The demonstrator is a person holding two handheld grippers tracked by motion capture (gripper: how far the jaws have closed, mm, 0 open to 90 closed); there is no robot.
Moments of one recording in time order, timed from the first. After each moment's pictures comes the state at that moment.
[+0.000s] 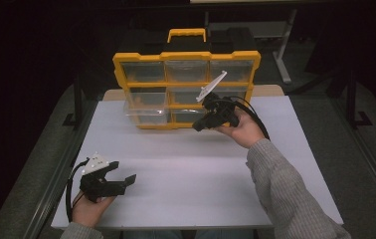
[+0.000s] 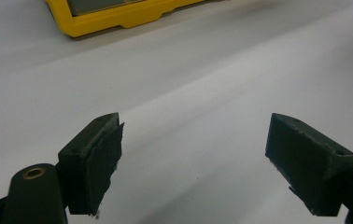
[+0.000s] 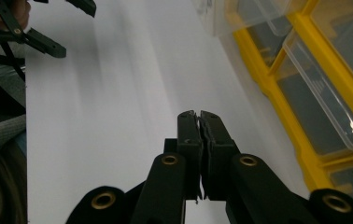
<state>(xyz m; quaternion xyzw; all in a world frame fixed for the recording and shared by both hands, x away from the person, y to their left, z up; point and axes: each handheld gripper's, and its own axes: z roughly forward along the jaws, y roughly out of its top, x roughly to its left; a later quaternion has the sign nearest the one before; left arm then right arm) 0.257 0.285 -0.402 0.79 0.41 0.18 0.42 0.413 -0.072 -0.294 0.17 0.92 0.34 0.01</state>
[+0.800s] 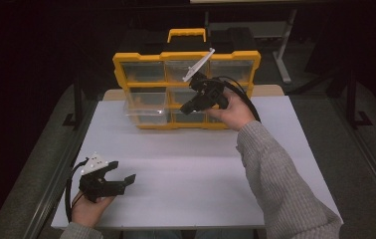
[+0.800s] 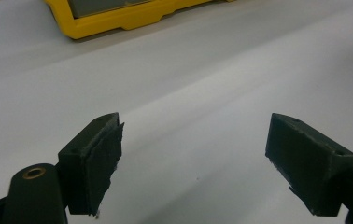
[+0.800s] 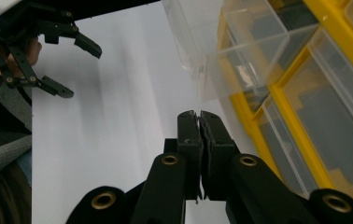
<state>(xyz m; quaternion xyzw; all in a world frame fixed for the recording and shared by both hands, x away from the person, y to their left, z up) 0.257 0.285 -0.402 0.78 0.41 0.18 0.43 0.426 -0.043 -0.244 0.15 0.92 0.36 0.03</state>
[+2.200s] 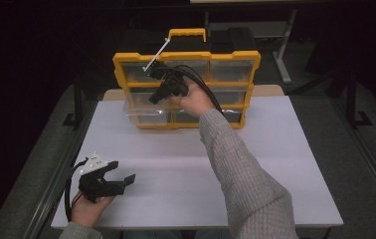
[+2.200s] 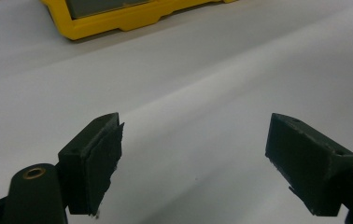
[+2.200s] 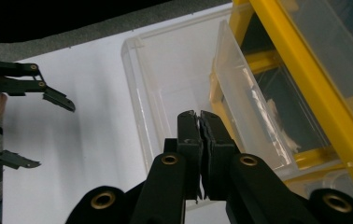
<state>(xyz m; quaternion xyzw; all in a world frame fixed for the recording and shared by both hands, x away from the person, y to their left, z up) 0.257 0.287 -0.401 0.79 0.41 0.18 0.42 0.470 0.050 -0.244 0.16 0.93 0.33 0.03</state>
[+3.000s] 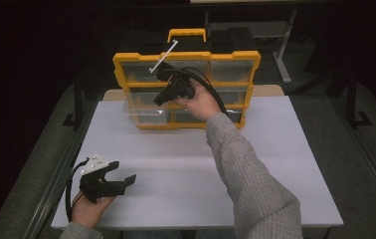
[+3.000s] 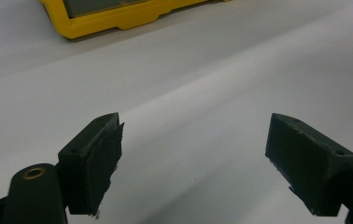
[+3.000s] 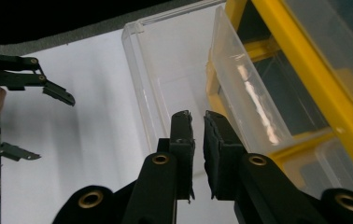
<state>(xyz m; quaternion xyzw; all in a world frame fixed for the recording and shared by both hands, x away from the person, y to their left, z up) 0.257 0.284 -0.402 0.79 0.41 0.17 0.43 0.459 0.030 -0.240 0.17 0.92 0.34 0.04</state>
